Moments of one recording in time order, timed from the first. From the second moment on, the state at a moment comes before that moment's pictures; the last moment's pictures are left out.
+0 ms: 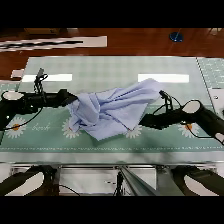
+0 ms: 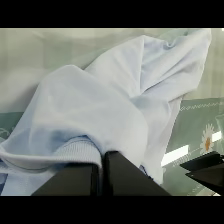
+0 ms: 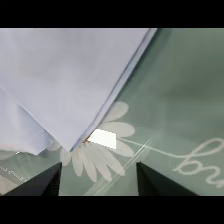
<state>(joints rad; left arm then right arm) 0.08 -1.18 0.70 0.45 -0.92 -1.03 0.15 -1.15 0.60 -0.84 0.99 1.36</state>
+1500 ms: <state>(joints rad) 0.08 -1.15 1.05 0.45 -1.15 -0.97 0.05 -0.92 0.91 -0.67 0.85 1.32</state>
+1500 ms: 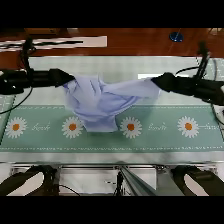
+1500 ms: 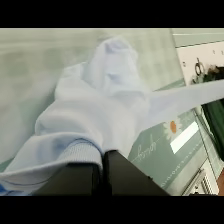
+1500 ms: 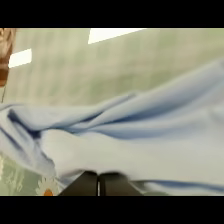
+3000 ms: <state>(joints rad) 0.06 -0.76 1.22 0.65 -1.57 -1.44 -0.09 -1.01 1.57 -1.16 1.65 1.45</state>
